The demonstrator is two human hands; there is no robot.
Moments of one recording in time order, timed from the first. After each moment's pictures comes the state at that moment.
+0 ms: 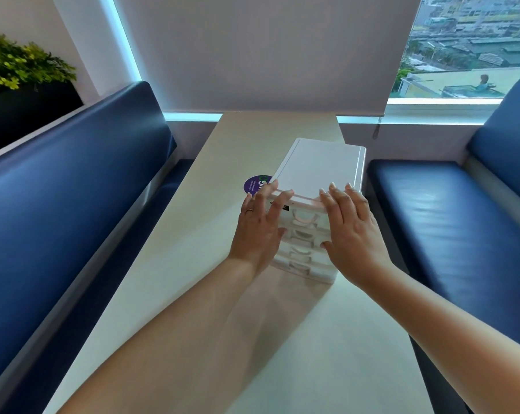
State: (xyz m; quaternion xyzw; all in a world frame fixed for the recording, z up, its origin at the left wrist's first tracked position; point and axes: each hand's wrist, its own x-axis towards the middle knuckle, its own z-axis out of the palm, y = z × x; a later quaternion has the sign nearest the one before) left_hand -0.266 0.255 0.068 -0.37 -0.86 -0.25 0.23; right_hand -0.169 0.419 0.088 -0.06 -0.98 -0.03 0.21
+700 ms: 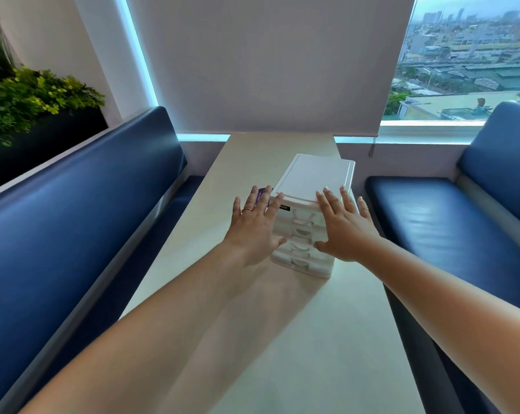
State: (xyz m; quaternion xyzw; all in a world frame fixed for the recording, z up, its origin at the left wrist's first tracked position) left_hand -0.220 0.214 0.135 -0.34 -0.94 -0.05 0.06; right_hand -0.147 0.407 0.137 -0.09 -1.00 -0.01 0.03
